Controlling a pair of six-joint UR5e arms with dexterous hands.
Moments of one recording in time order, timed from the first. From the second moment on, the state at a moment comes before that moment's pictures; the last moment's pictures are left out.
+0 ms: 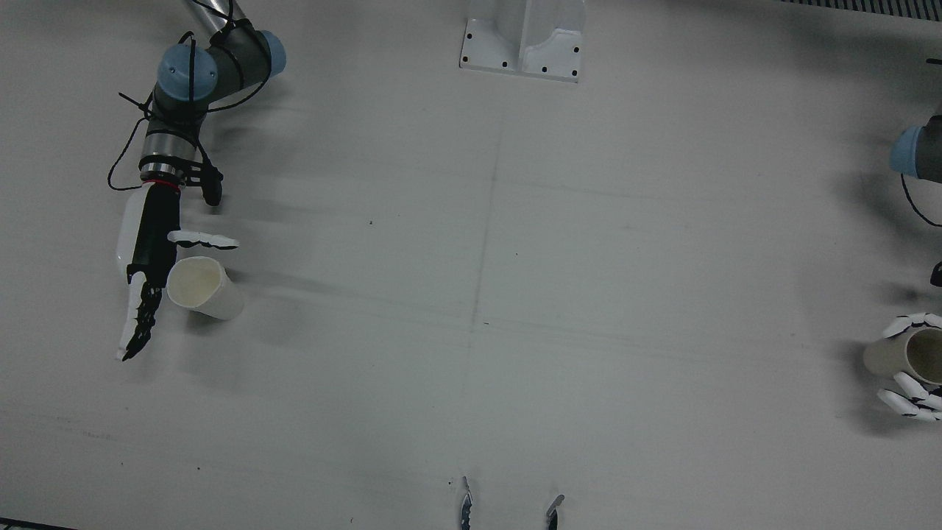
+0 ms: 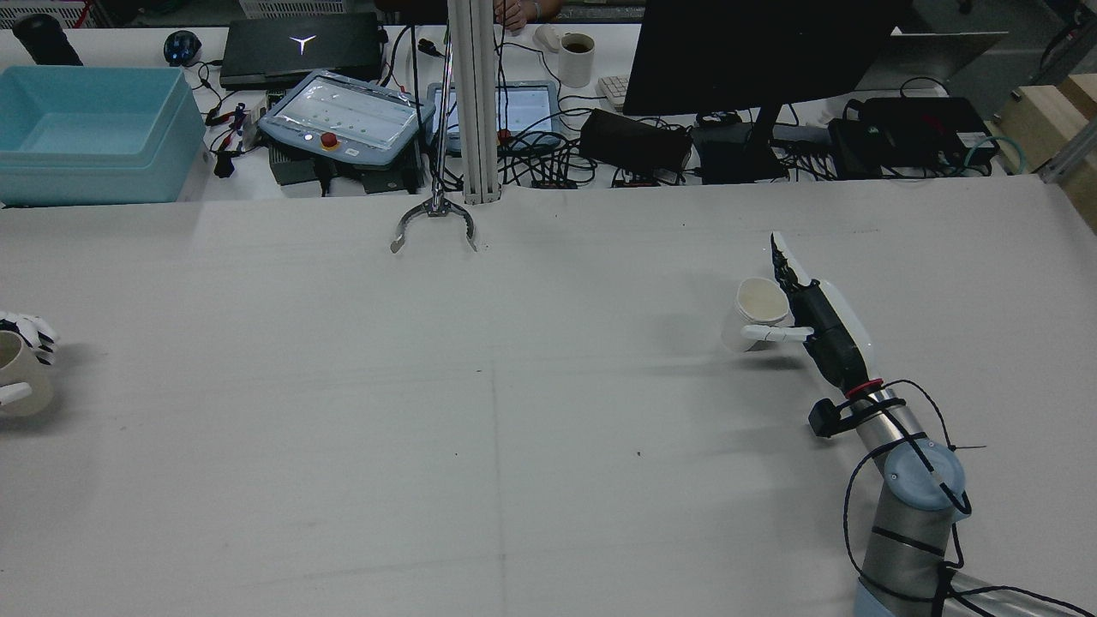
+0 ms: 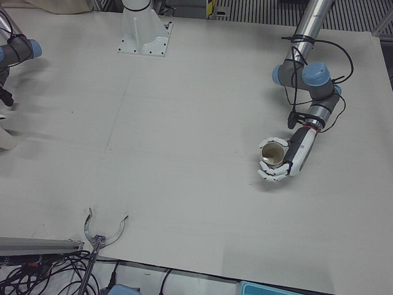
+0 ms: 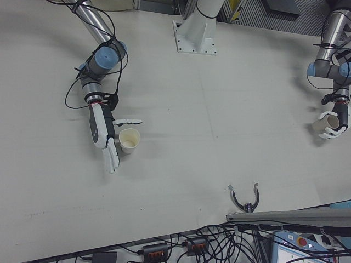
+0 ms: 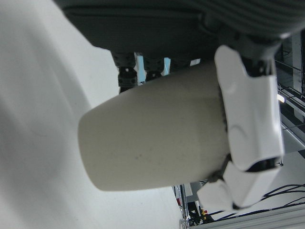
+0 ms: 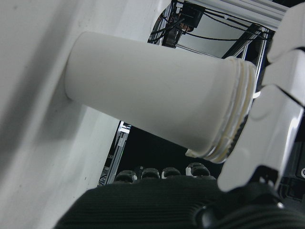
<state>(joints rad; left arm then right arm) -0.94 -1.52 -1.37 -0.44 1.34 0.39 0.61 -1.38 1.42 -2.91 -0.72 -0.49</state>
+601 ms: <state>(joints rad) -0.94 -1.52 -1.37 -0.44 1.34 0.39 0.60 -1.36 1.39 -2.91 -0.72 -0.50</state>
